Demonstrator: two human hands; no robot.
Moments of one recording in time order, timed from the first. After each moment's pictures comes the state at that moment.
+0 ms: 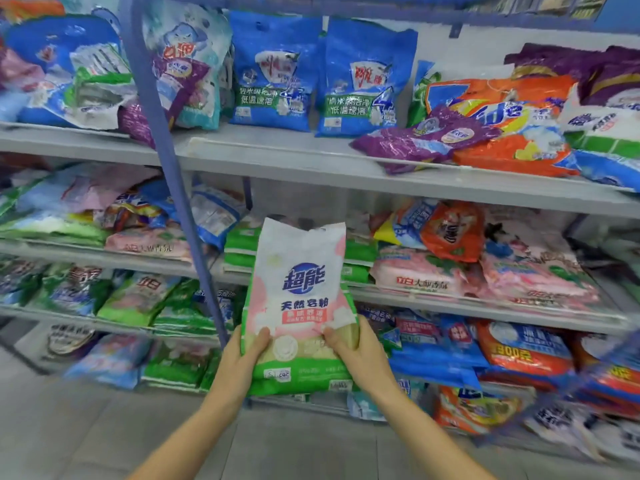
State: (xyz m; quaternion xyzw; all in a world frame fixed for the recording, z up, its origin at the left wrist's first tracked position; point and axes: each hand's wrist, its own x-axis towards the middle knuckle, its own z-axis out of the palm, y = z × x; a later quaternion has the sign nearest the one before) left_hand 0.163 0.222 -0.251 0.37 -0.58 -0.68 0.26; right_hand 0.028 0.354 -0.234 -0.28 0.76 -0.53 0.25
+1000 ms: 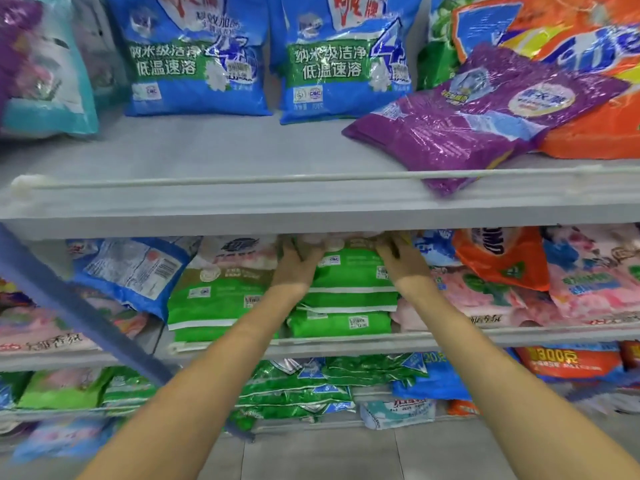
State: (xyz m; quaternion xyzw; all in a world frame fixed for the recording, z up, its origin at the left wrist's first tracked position) left_hand -0.120 0.060 -0.230 0.35 -0.80 -0.47 0.07; right_hand -0.215 0.203 -0.234 -0.17 0.89 -0.40 0.13
